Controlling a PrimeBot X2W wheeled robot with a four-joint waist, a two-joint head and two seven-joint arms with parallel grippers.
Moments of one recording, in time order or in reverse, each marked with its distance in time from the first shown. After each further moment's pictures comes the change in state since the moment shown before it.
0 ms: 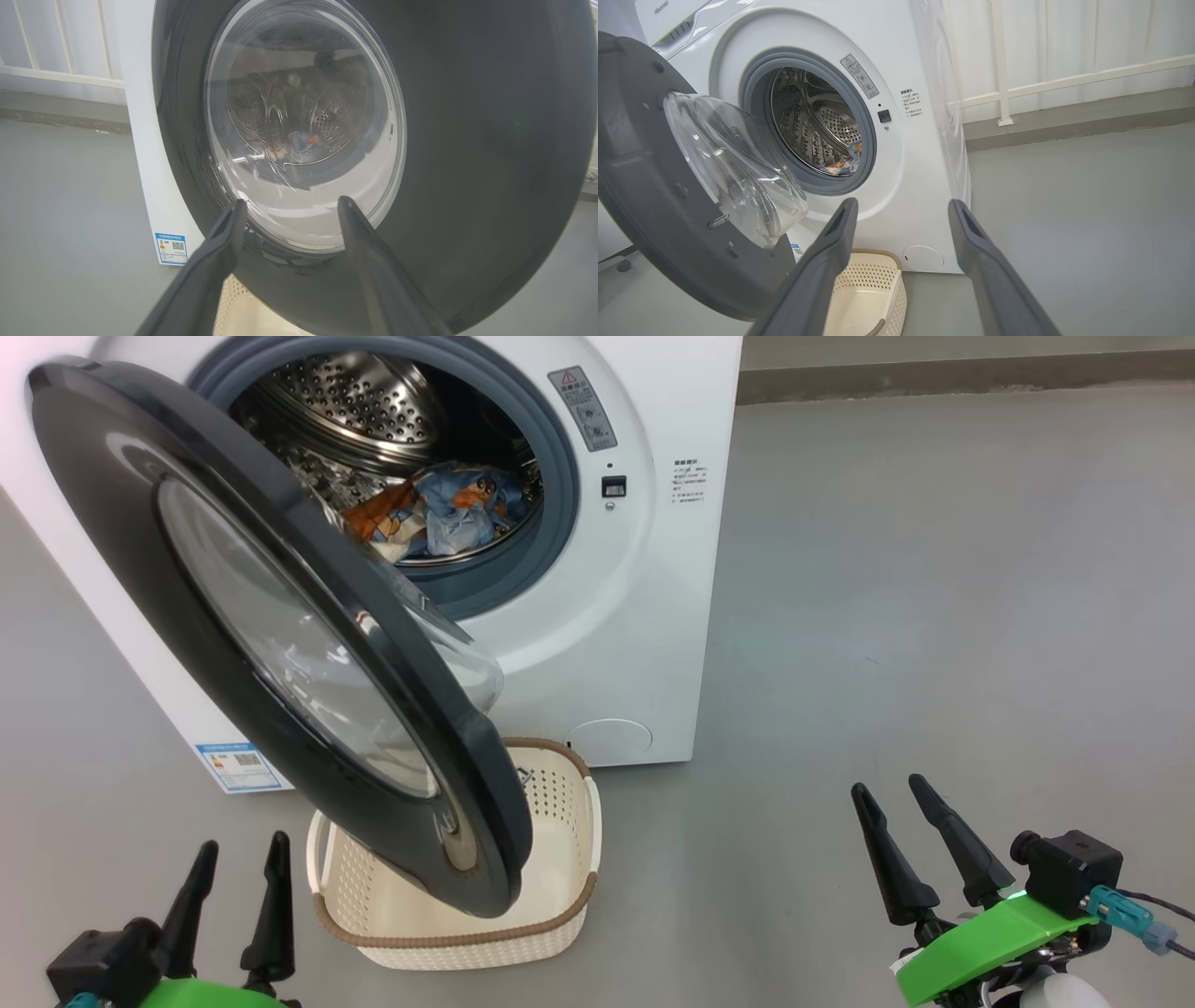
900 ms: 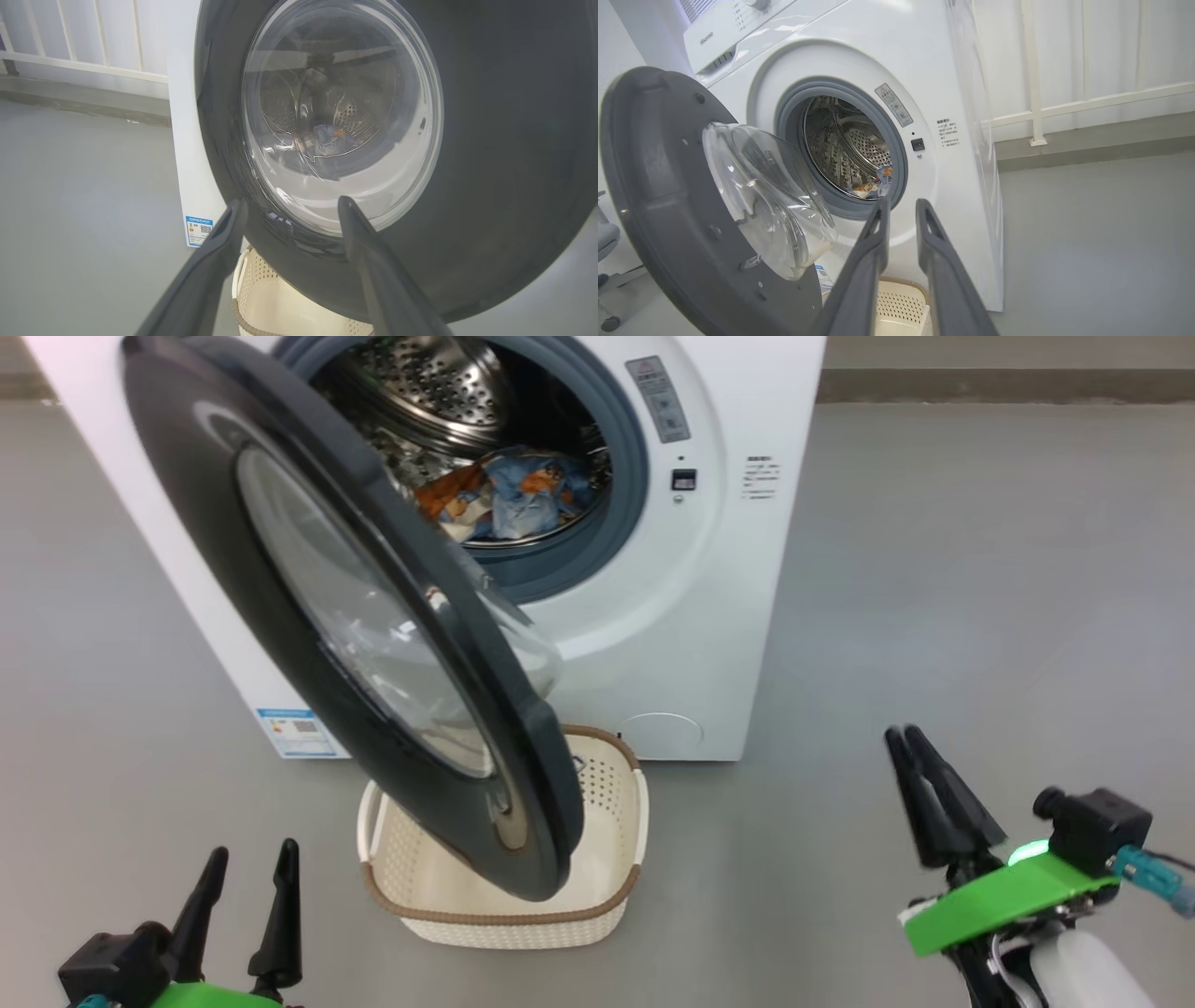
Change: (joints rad) left arm 0.000 0.010 -0.026 0.015 -0.012 0.000 -0.006; right arm -0.045 0.000 -0.023 -0.026 0.024 0.000 0.000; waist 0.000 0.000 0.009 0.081
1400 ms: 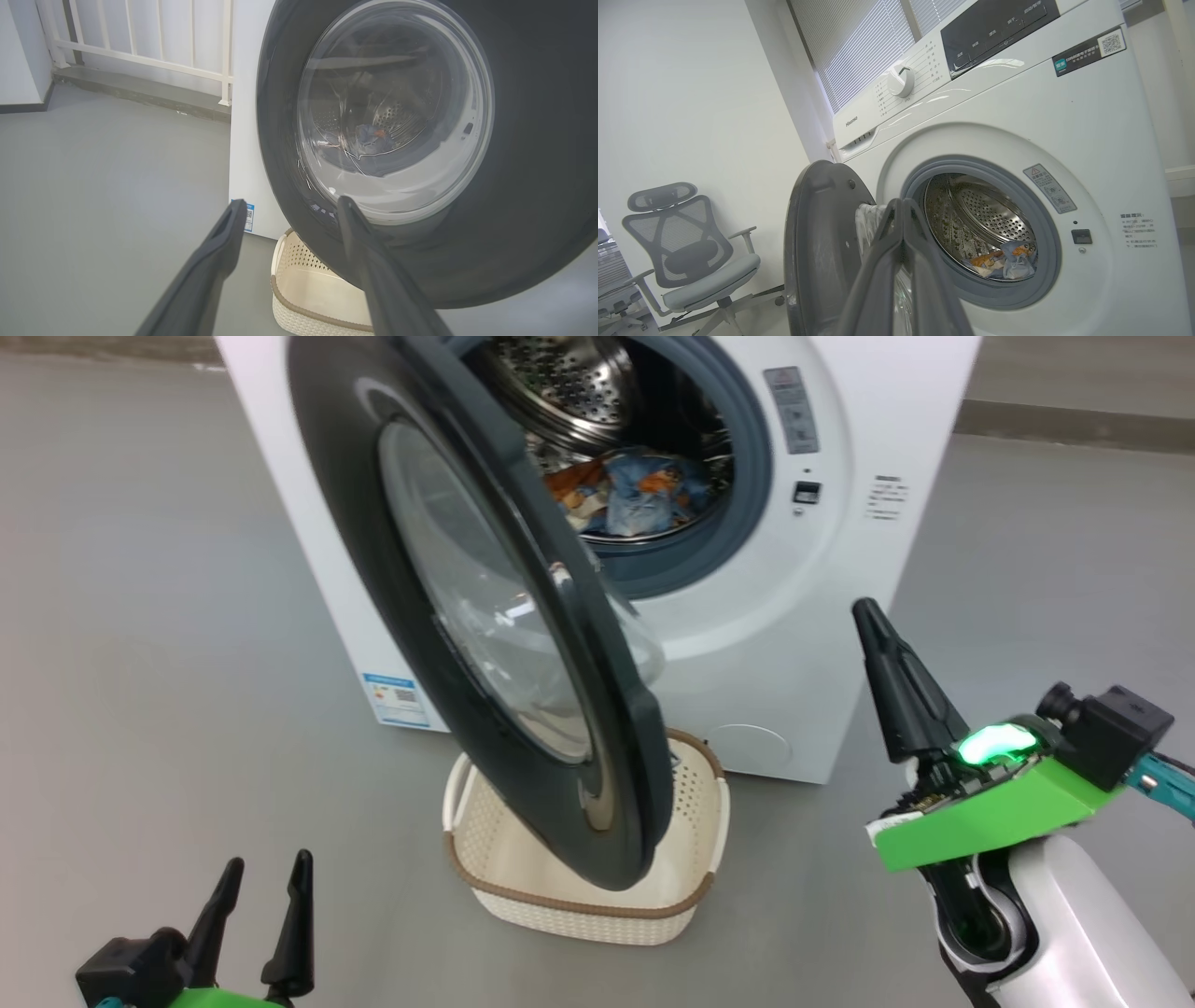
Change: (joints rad) left arm 0.000 0.001 -0.028 0.026 -0.020 0.000 -0.001; right arm -0.151 -0.007 0.090 -0.165 0.190 0.000 0.000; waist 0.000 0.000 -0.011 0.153
